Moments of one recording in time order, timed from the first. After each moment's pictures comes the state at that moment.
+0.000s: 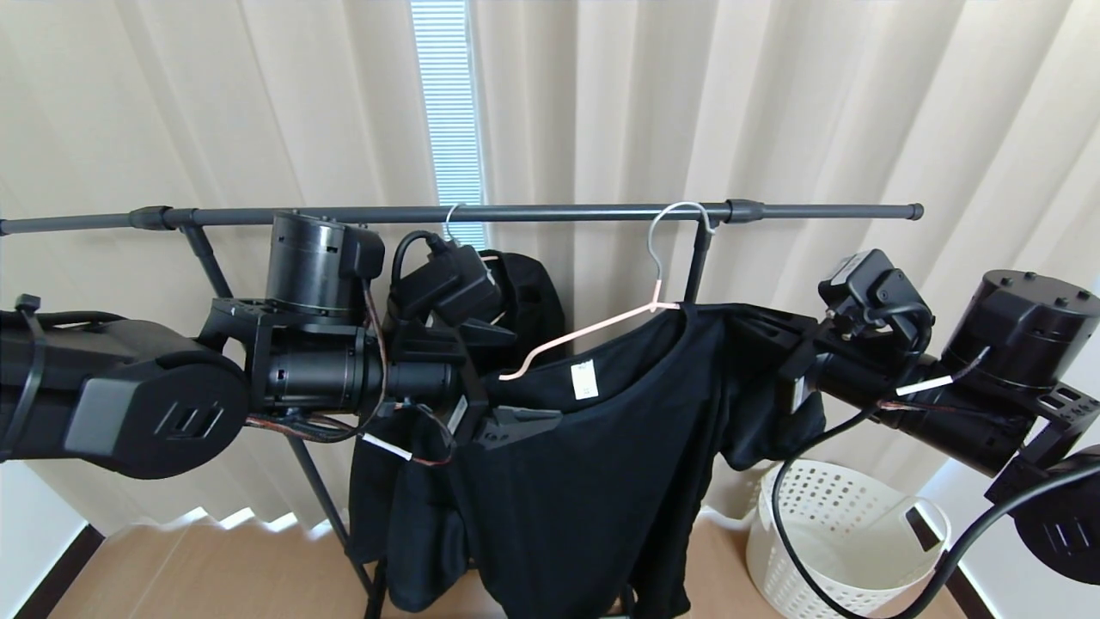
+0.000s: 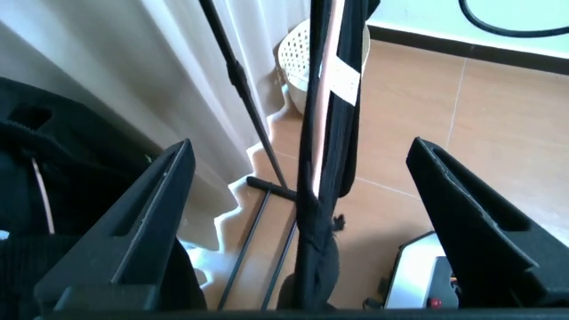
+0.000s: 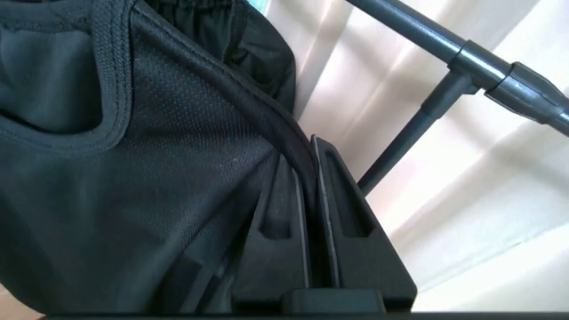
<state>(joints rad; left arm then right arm) -0.49 1.76 -1.03 -0.27 -0.51 0.47 0.32 1.73 -0.60 -1.10 0.29 -0.35</state>
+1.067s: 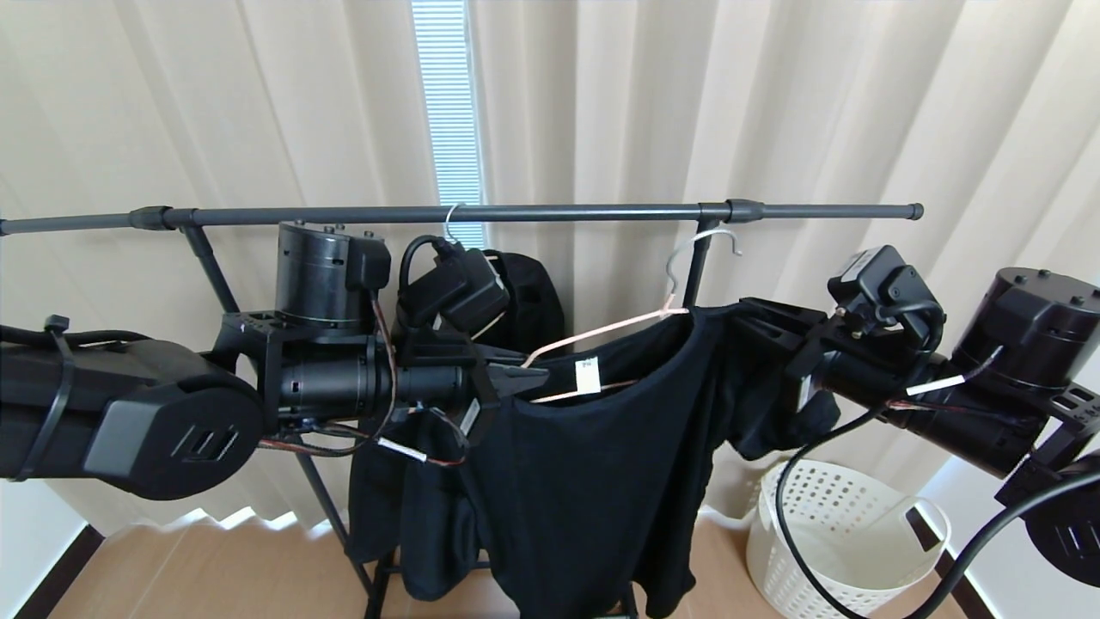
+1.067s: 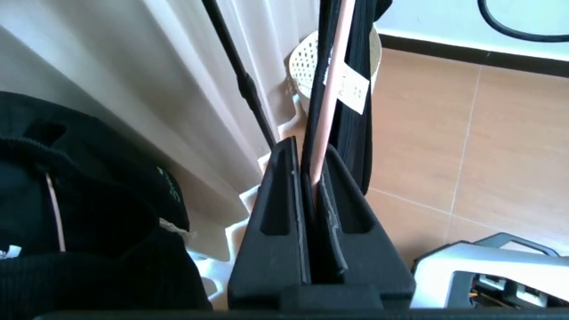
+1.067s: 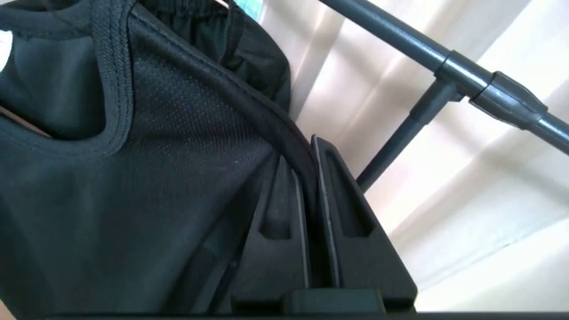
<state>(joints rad) -0.51 1.77 -0.99 -0.39 -0.48 0.46 0.32 1.72 -0.59 -1.10 0.30 -0.35</state>
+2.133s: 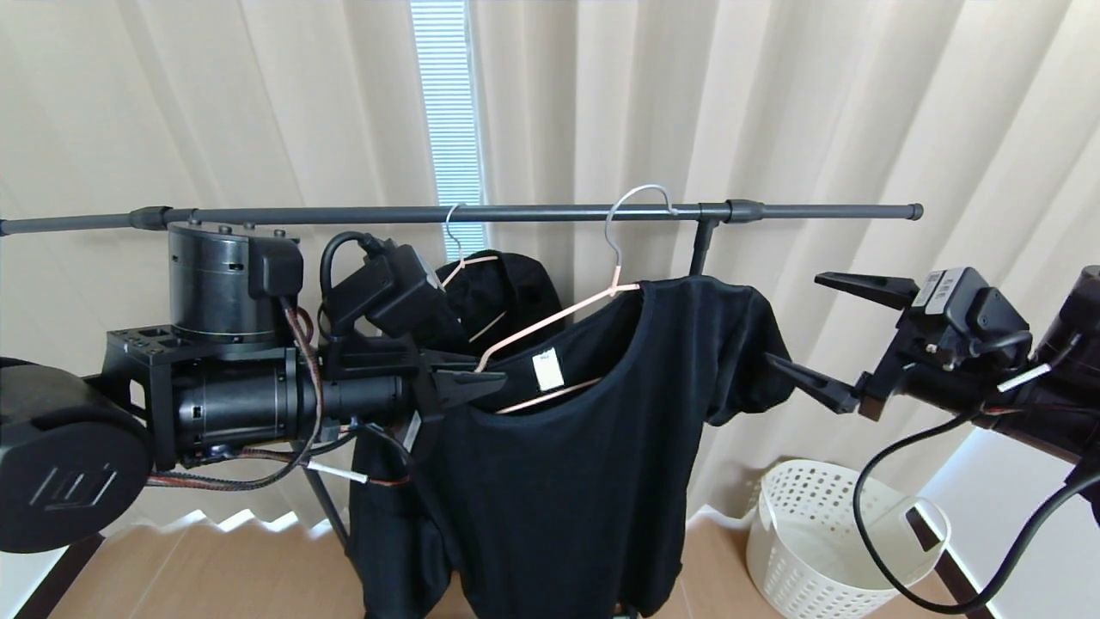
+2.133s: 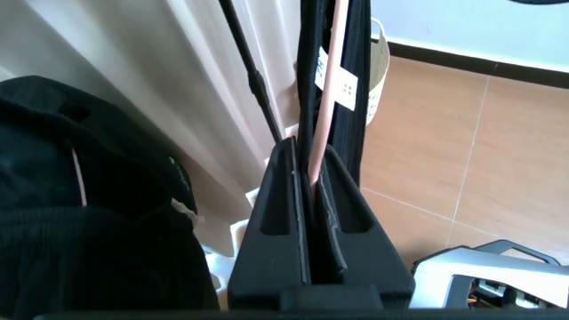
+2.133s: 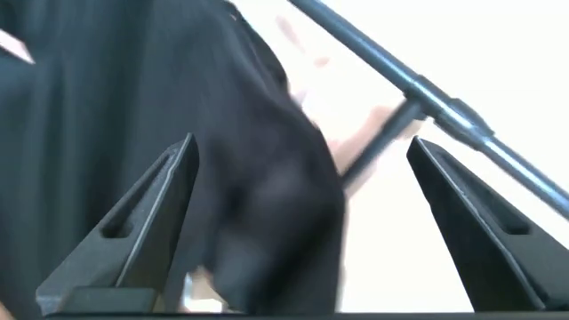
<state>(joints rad) -0.46 1.62 -0.85 -0.39 -0.49 0.44 0.07 1.66 -0.56 -1.02 0.63 -0.58</state>
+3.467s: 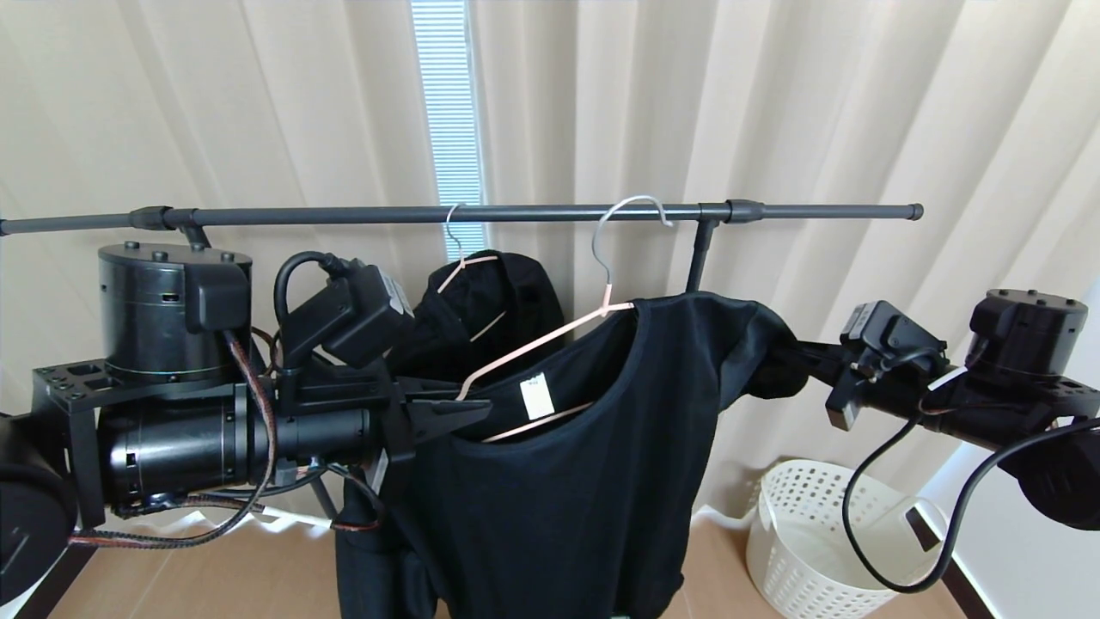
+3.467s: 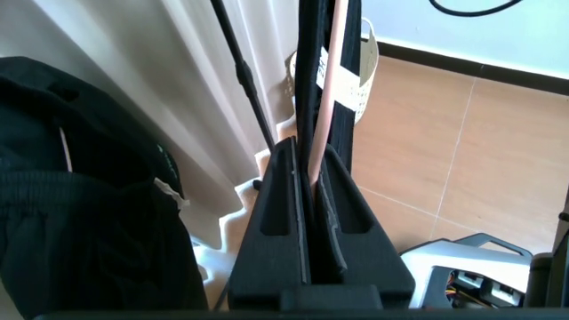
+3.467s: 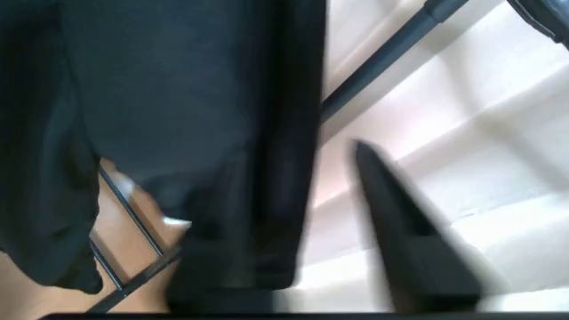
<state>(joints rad) -0.48 1.52 -0.75 -0.40 -0.49 0.41 0.03 1.85 -0.64 -0.96 0.59 -0.69</state>
